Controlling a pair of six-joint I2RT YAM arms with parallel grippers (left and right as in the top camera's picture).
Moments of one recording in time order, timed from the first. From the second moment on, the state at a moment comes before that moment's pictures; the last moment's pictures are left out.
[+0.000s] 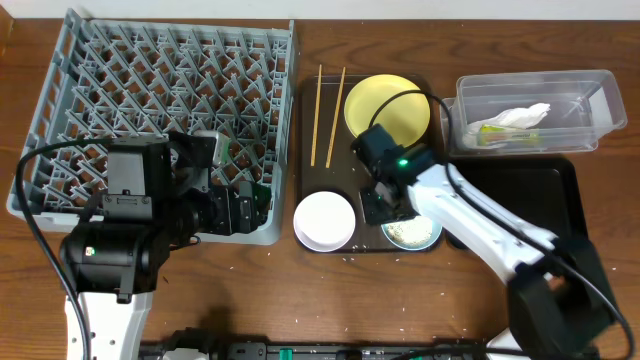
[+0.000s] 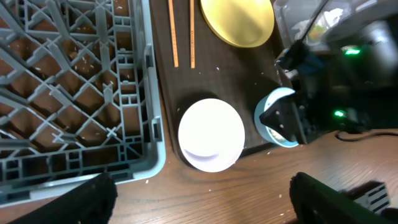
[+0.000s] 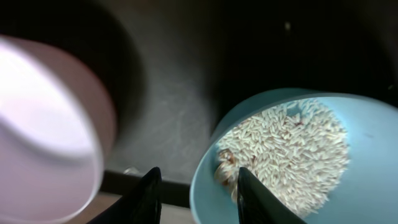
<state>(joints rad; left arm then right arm) -0.07 1.01 1.19 -1.13 0.44 -0.11 0.62 1.74 1.20 -0.93 -0.01 0.47</state>
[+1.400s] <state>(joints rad) -0.07 1.01 1.19 -1.13 0.43 -0.11 -0.27 1.39 0.87 -0.53 -0.94 0.18</state>
